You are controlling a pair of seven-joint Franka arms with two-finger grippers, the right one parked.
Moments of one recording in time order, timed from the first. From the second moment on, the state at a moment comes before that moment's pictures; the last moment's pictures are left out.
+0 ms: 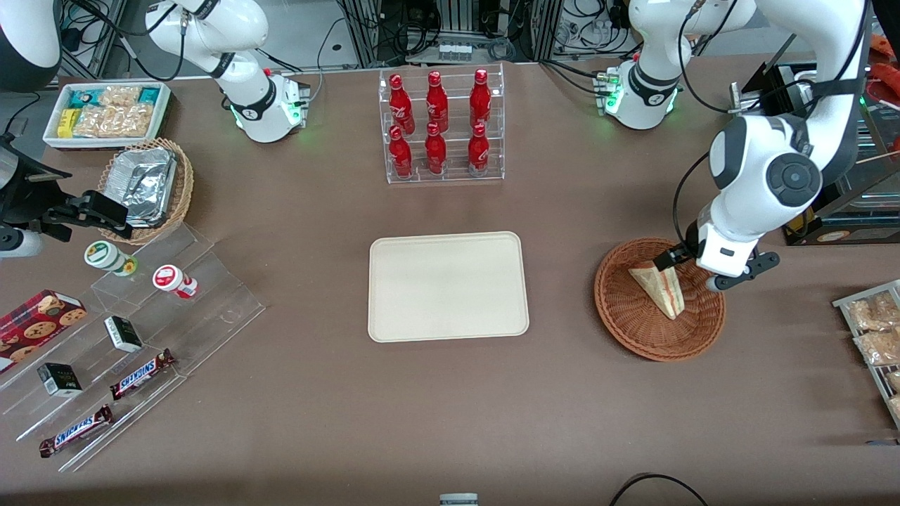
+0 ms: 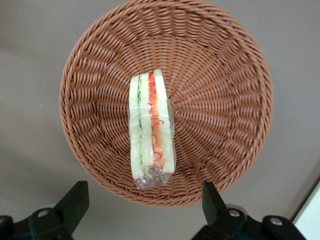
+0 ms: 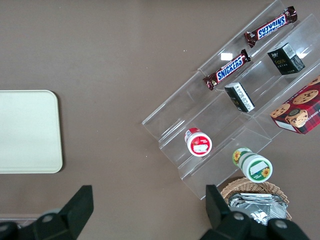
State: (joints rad) arm -0.04 0.09 -0.08 -2.19 0.01 2.21 -0.60
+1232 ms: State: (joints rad) arm -0.04 0.24 -0.06 -2.20 0.01 2.35 -0.68
